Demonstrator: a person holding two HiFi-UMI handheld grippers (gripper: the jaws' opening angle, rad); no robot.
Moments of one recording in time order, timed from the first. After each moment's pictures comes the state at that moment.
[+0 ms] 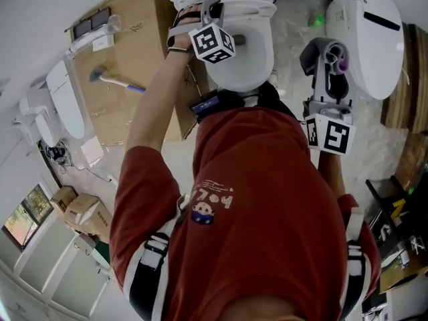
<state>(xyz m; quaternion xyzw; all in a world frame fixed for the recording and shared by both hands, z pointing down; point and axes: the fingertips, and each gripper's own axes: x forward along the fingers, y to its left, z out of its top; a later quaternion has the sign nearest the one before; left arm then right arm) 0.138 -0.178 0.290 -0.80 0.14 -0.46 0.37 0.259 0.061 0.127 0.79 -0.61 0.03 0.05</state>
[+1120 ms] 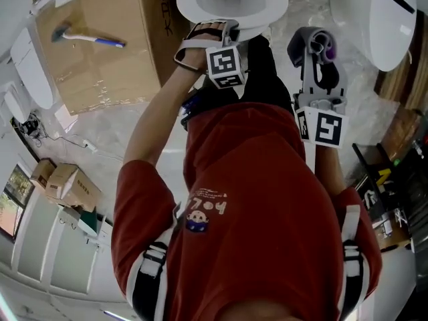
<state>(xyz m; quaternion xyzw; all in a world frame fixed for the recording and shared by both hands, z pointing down) 0.024 0.056 0.433 -0.81 -0.05 -0.54 0.24 0.143 0.102 0.225 0.72 -0.67 0.12 0.14</state>
